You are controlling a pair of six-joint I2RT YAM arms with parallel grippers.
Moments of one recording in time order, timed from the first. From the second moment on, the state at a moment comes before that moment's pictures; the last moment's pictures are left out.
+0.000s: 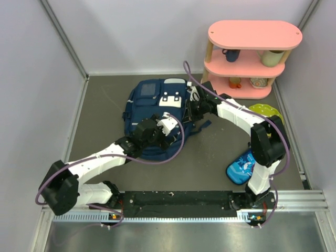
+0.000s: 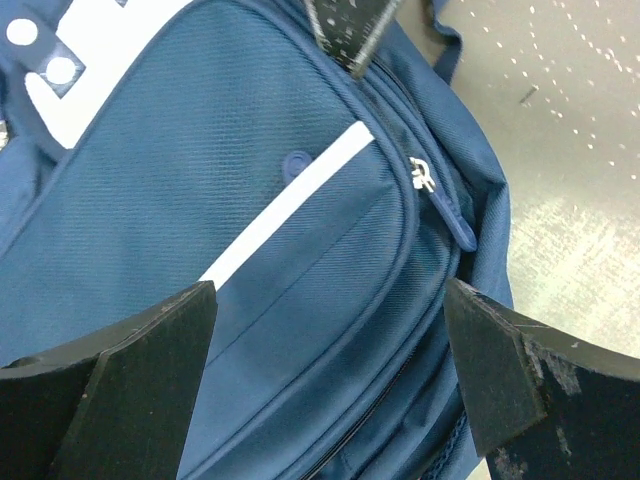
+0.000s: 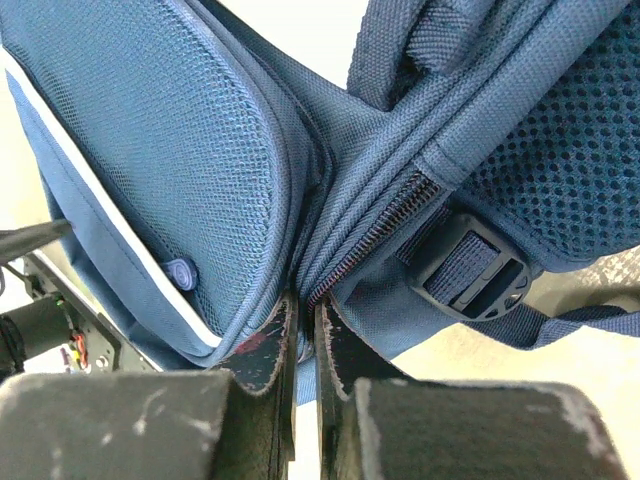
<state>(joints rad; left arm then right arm) -0.75 1.19 0.69 0.02 -0.03 0.25 0.52 1.81 1.39 -0.48 -0.41 0.36</state>
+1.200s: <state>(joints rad) -0.79 1.34 0.79 0.01 -0.13 0.19 0.49 1.78 1.30 -0.33 -0.43 0.42</state>
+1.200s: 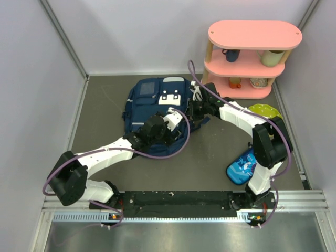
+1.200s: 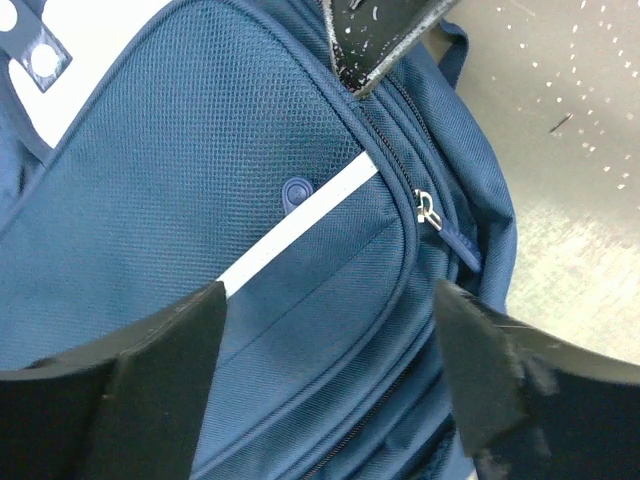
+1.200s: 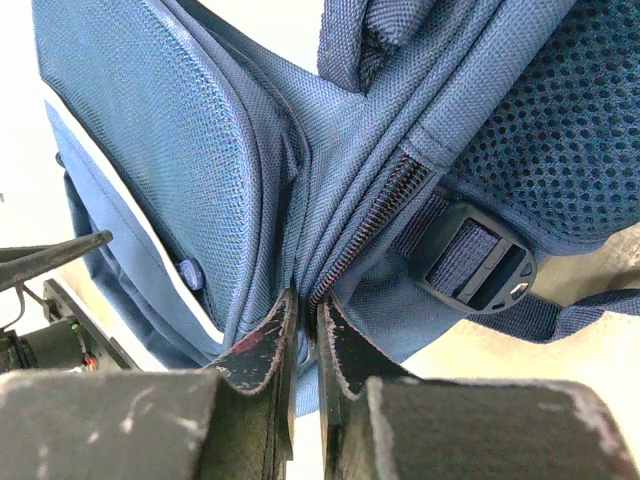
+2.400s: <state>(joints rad) -0.81 1.47 0.89 -0.02 -0.19 0.11 0.49 1.64 1.19 -0.31 -0.40 0.45</state>
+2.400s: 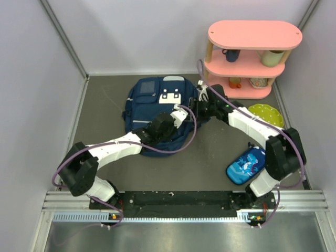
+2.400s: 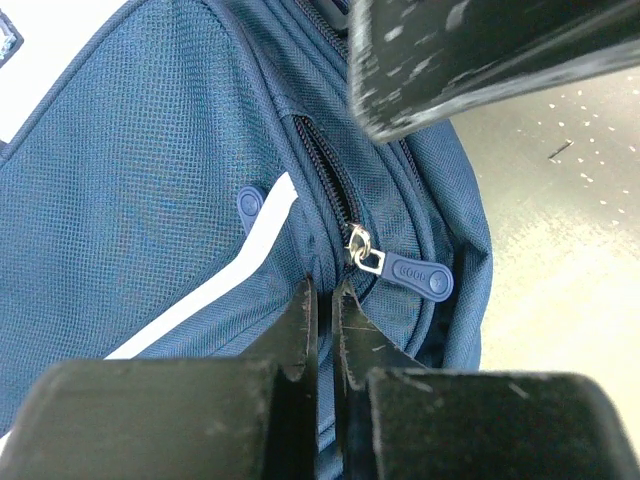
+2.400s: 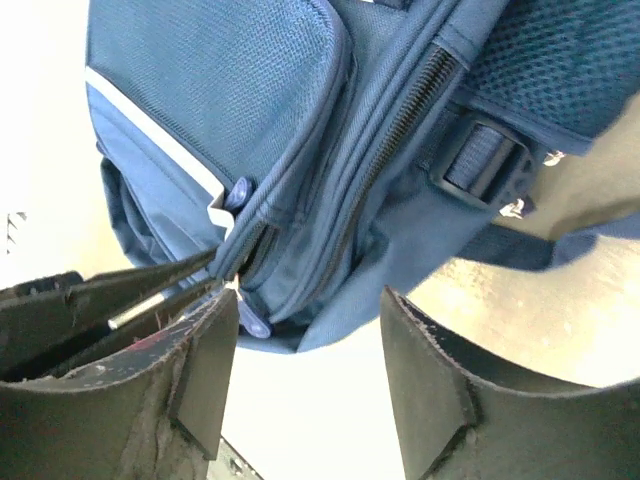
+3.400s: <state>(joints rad) -0.78 1.27 1.09 -0.45 0.07 -0.32 0.27 0.81 0.77 -1.20 0.52 1.26</state>
